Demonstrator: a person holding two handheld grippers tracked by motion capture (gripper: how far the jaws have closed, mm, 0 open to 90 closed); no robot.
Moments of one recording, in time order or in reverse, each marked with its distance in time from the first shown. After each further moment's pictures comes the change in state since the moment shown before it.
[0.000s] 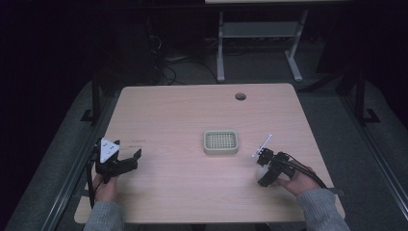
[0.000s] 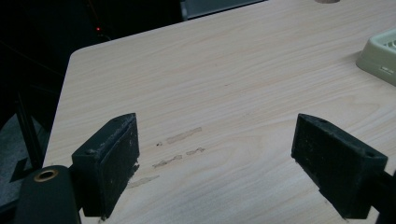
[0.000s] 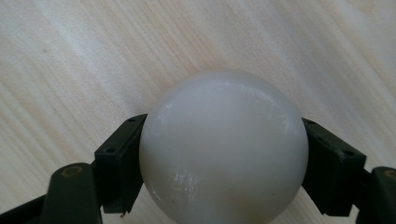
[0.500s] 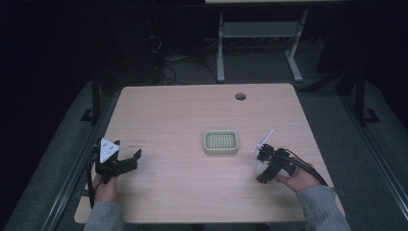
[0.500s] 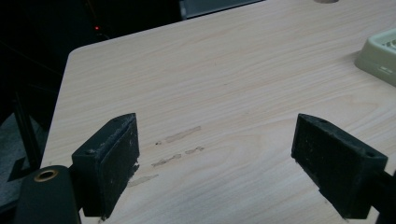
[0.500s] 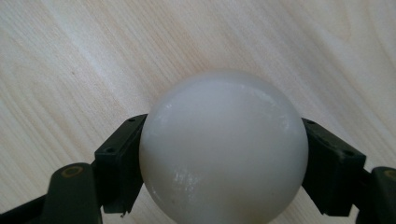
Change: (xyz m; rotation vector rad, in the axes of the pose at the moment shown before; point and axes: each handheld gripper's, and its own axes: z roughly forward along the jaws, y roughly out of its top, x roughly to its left) left arm 0.001 0.000 -0.001 0.002 -0.007 -0.003; right arm -0.002 0.006 -0.014 -0.046 0.024 0.003
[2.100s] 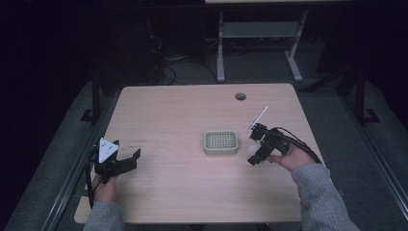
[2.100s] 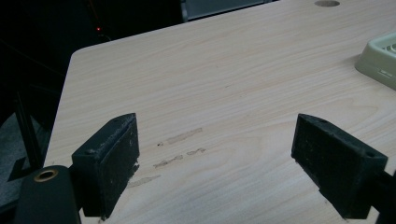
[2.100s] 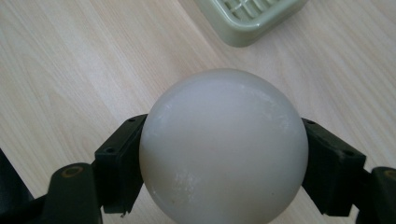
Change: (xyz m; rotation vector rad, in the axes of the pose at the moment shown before) left arm 0.001 0.001 -0.002 -0.006 0.008 -0.007; right arm -0.014 0.049 -0.042 -0.060 0.053 -0.034
